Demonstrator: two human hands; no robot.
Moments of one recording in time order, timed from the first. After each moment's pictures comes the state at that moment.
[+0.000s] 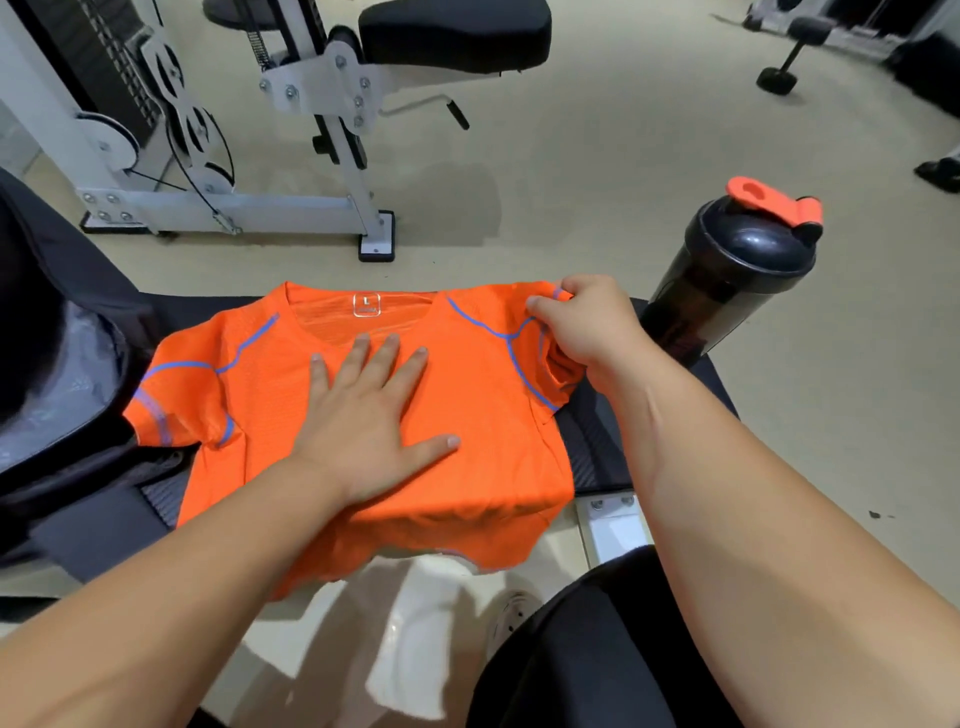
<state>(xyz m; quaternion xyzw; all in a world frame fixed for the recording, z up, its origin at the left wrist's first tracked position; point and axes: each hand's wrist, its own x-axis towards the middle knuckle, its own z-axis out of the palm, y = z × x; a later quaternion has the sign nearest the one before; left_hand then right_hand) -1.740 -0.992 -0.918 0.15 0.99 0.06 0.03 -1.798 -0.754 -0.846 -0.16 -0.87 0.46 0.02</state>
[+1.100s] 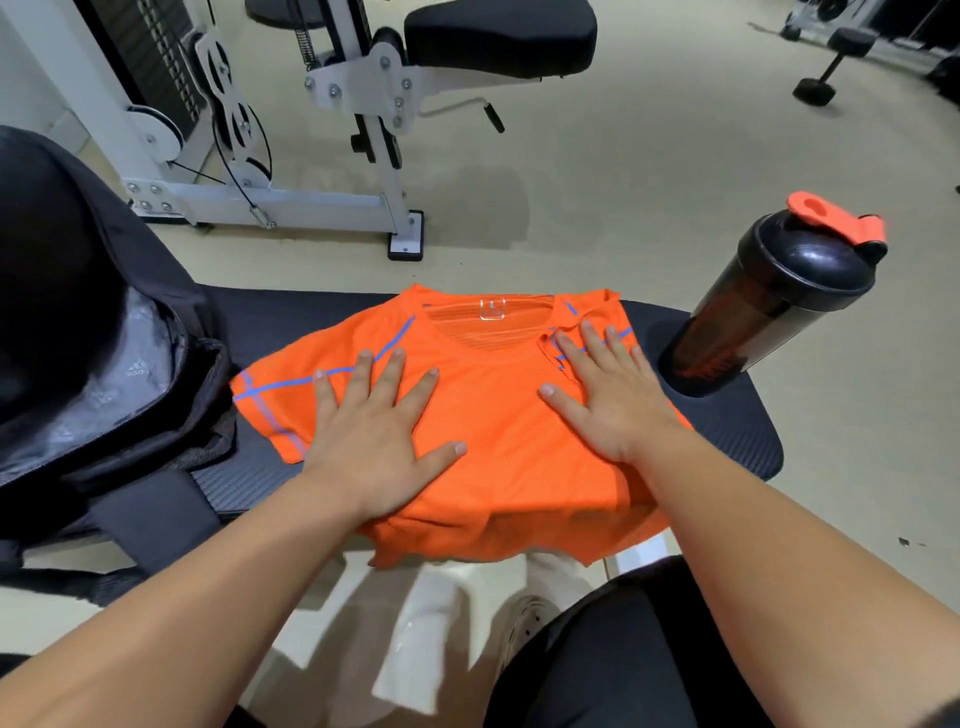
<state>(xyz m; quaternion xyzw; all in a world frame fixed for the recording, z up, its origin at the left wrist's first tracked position) -1.723 -1.014 -0.924 0.10 0.99 0.03 0.06 -1.766 -0.728 -0.923 0.06 -0.99 0.04 -0.08</state>
